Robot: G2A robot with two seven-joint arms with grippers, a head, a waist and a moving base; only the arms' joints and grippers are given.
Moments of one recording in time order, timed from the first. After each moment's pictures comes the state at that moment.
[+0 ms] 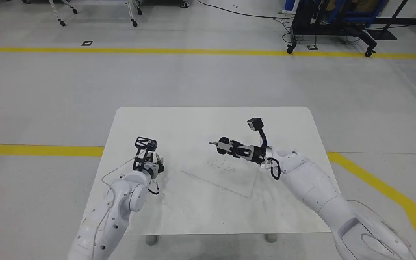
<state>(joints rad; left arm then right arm) 1.37 -1.10 -1.16 -1.64 1.16 0.15 -0.67 -0.87 -1.18 0.72 -0.88 0.46 -1.01 0.77</state>
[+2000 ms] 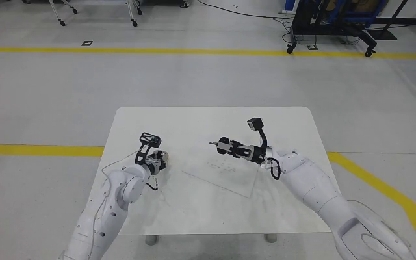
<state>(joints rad) 1.30 -1.13 -1.19 -1.54 1.10 -0.07 -0.68 -0.87 -1.18 0.72 -0.88 0.46 -1.01 0.77</state>
